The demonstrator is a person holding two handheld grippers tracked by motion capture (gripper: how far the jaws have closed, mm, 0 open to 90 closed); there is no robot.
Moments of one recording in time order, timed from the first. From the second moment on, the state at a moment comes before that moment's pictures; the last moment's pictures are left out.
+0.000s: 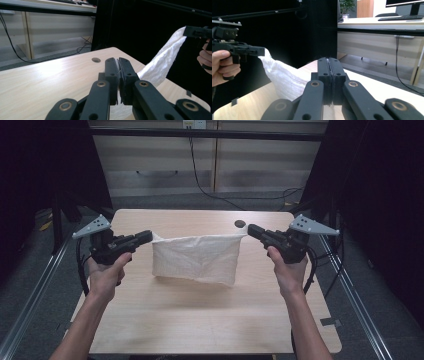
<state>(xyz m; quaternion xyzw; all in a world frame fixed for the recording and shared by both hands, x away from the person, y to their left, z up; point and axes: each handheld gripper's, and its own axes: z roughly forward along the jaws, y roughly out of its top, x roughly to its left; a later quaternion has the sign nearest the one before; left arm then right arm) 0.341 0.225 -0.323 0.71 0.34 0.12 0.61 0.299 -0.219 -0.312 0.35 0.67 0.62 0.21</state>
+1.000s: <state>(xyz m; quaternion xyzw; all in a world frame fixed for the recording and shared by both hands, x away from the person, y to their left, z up) 0.400 0.198 -0.343 0.73 0.37 0.11 0.56 0.362 -0.235 -0.346 0.43 0.67 0.57 0.20</state>
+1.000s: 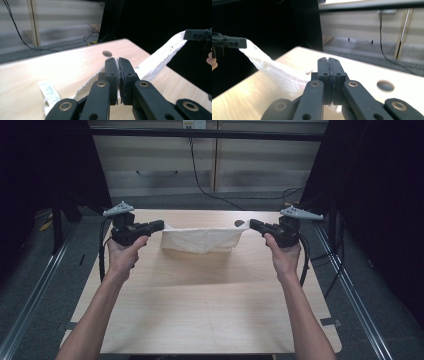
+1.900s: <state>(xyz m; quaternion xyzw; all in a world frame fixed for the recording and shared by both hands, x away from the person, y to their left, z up) 0.304 0.220 -0.429 0.79 0.35 0.04 0.50 0.255 -0.224 -0.433 0.41 0.73 0.53 0.12</state>
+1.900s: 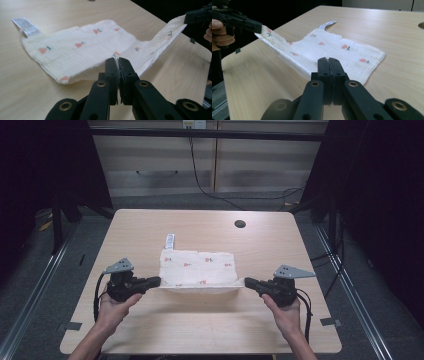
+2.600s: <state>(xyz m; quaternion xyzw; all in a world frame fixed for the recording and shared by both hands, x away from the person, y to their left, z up) 0.271 0.220 -0.481 0.83 0.36 0.01 0.43 0.213 -0.223 -0.477 0.42 0.76 0.49 0.07</state>
